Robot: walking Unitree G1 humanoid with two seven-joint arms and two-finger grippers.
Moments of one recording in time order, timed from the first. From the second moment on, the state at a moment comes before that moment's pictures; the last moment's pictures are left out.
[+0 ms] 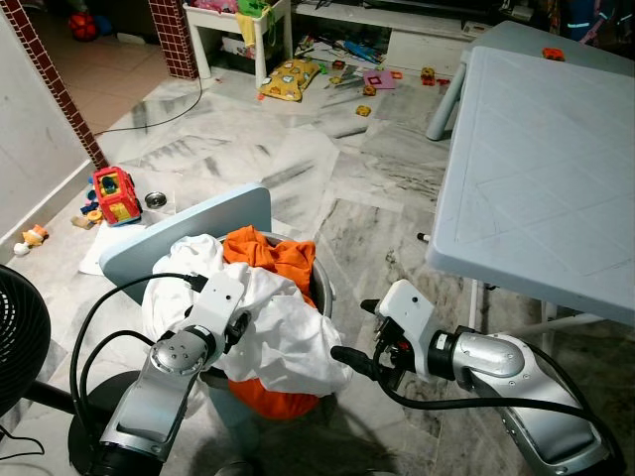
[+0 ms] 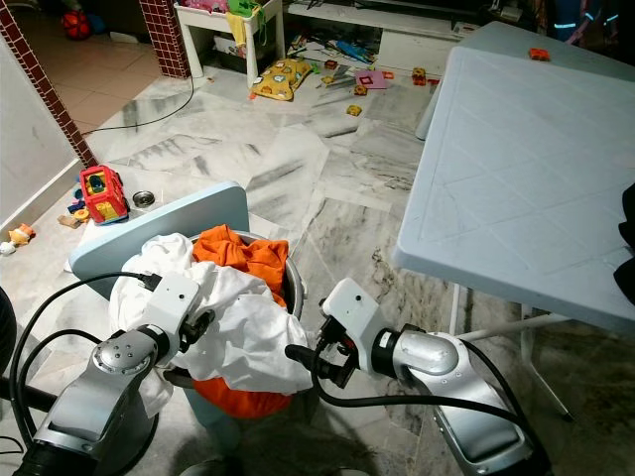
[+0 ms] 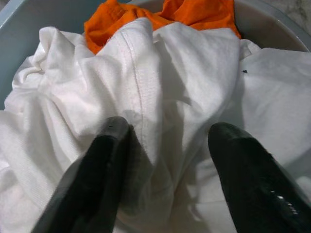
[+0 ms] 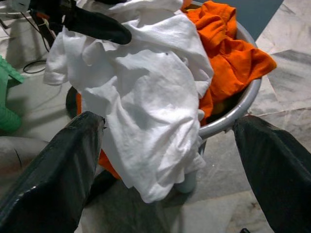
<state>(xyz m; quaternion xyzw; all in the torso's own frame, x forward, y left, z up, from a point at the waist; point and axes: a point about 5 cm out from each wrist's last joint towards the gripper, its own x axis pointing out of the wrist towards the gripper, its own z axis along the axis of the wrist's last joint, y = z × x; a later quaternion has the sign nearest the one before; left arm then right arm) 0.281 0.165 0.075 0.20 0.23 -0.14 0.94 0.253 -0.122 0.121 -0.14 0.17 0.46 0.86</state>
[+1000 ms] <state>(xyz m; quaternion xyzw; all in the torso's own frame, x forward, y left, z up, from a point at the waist) 0.280 0.165 0.080 0.13 0.20 -0.09 0.97 0.257 -0.126 0.119 -0.15 0.17 0.46 0.86</state>
